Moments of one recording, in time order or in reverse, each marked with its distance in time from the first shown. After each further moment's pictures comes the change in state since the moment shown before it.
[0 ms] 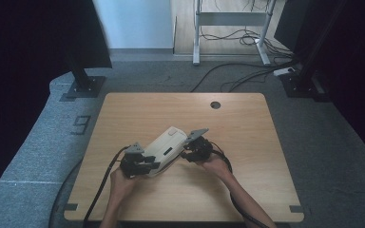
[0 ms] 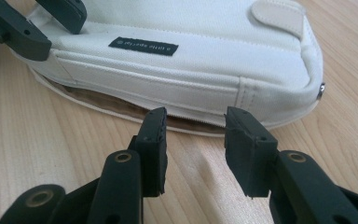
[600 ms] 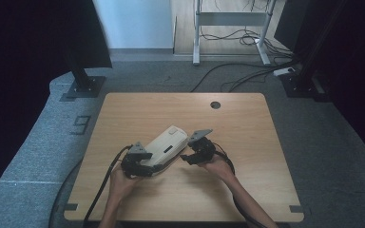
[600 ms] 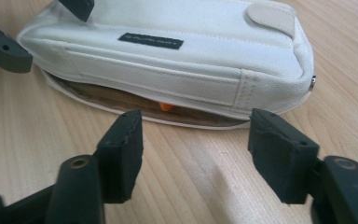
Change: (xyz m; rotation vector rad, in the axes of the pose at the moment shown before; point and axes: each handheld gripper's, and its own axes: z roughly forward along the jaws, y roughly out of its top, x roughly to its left) left arm -0.008 0.008 -0.003 0.025 0.046 0.059; right arm 0.002 -0.004 -0.011 -0.026 -0.013 0.035
